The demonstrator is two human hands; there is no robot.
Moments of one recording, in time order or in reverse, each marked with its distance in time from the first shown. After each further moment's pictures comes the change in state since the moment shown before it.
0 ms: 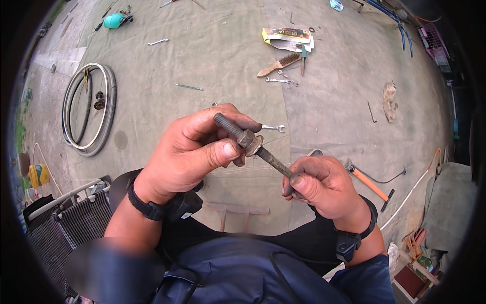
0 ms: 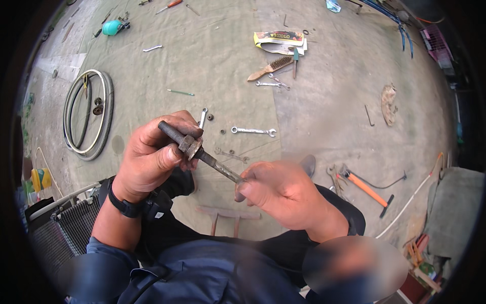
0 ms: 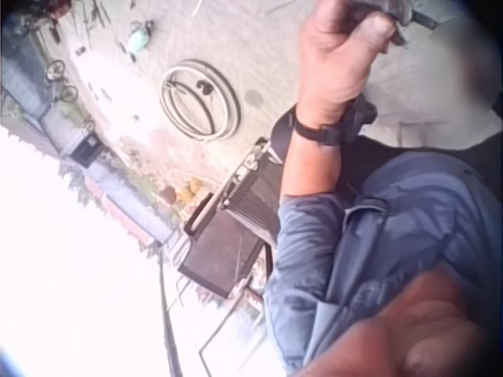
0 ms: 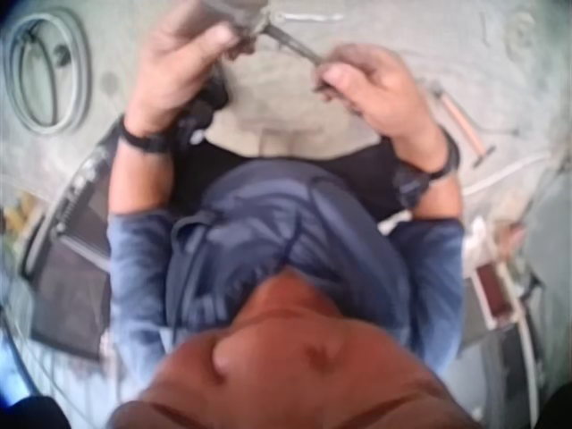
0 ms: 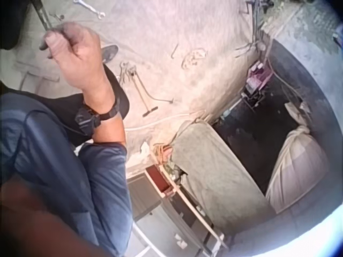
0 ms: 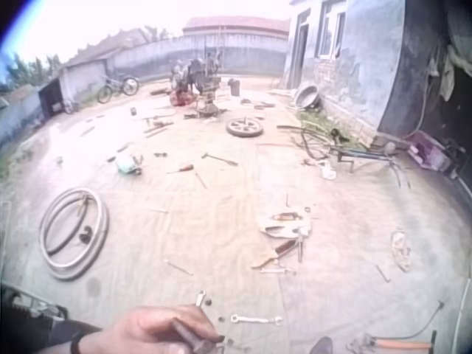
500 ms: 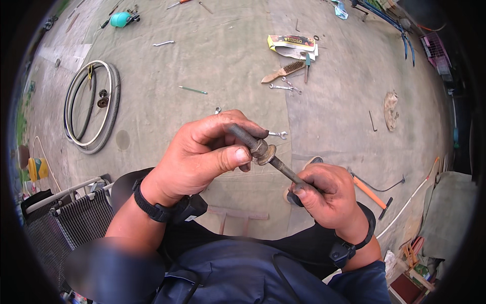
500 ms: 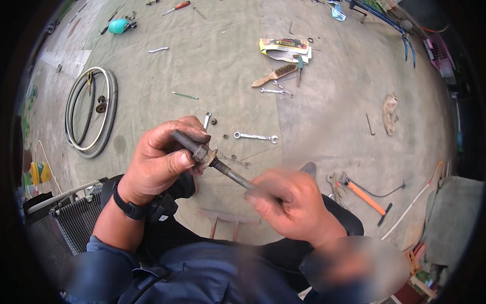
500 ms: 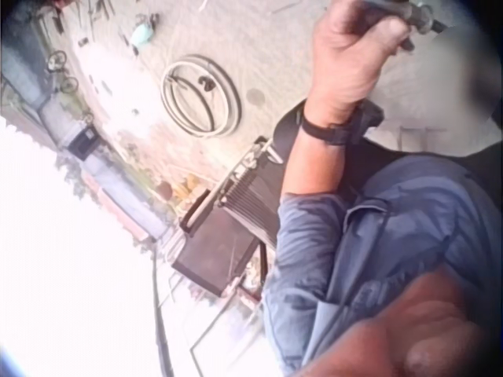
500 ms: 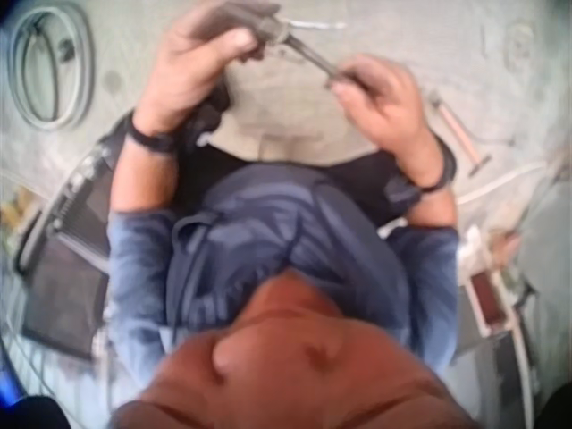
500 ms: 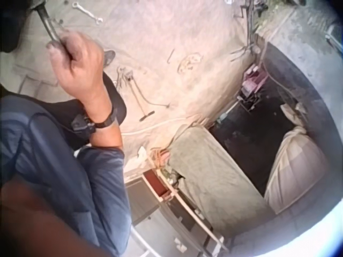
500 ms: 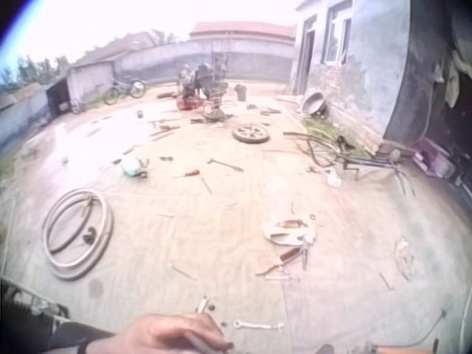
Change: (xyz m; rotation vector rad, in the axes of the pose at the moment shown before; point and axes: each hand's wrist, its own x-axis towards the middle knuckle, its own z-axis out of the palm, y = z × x) left_hand 0.001 -0.003 0.000 -0.048 0.005 0.035; right_hand -0.002 0.001 -0.003 -0.500 0.109 -0.287
